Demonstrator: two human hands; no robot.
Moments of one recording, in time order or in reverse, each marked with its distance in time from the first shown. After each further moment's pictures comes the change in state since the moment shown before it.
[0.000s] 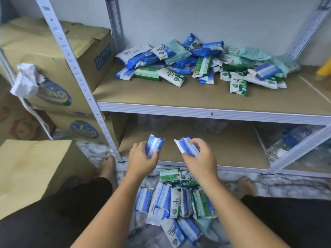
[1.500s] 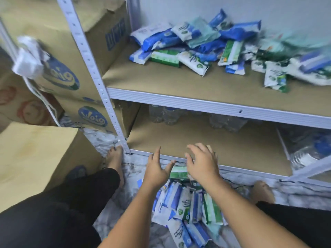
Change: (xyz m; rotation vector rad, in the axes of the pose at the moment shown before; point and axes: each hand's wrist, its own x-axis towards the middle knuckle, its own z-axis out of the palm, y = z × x) left_hand -0.019 -0.044 0.059 -0.244 -0.176 -0.262; right_hand 0.033 0.055 0.071 -0.506 -0.132 -0.369
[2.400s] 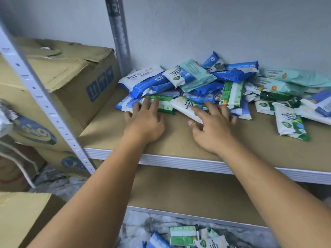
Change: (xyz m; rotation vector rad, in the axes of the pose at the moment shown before) left_hand 0.213 0.222 -0.124 0.705 0.175 0.341; right_hand 0.244 -0.027 -0.101 -0.214 0.061 -0.056
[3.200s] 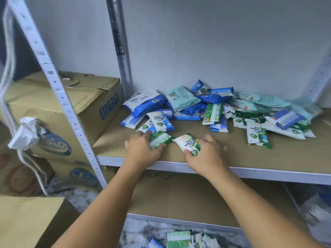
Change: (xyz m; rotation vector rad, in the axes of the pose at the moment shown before) left_hand -0.079 0.013 -0.015 -0.139 0.162 -0.089; right_hand -0.077 -0.011 -0.042 0.096 0.016 0.168
